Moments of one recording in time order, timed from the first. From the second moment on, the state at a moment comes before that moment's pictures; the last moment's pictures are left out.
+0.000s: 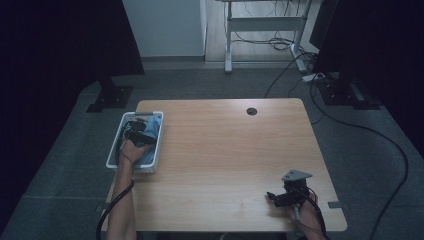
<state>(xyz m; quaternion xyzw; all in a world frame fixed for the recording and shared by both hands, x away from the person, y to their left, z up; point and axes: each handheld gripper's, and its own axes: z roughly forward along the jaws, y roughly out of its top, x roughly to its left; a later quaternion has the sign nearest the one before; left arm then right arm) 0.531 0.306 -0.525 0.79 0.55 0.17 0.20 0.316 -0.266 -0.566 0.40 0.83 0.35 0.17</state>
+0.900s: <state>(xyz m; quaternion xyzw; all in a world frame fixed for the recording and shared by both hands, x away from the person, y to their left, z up) 0.500 0.287 -0.454 0.79 0.51 0.19 0.29 0.316 -0.266 -0.566 0.40 0.83 0.35 0.17</state>
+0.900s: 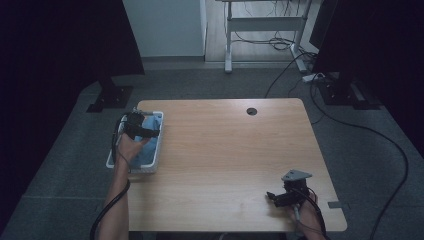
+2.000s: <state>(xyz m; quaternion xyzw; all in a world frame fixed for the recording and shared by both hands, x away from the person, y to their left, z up) 0.436 0.221 -0.420 0.82 0.42 0.18 0.35 0.316 -0.265 -0.566 0.40 0.83 0.36 0.17</state>
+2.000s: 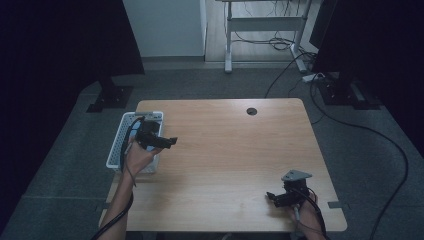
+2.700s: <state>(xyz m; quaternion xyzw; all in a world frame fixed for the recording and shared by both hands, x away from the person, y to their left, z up) 0.399 0.197 -0.425 0.83 0.38 0.18 0.38 0.316 -0.265 -0.566 0.40 0.83 0.36 0.17</state>
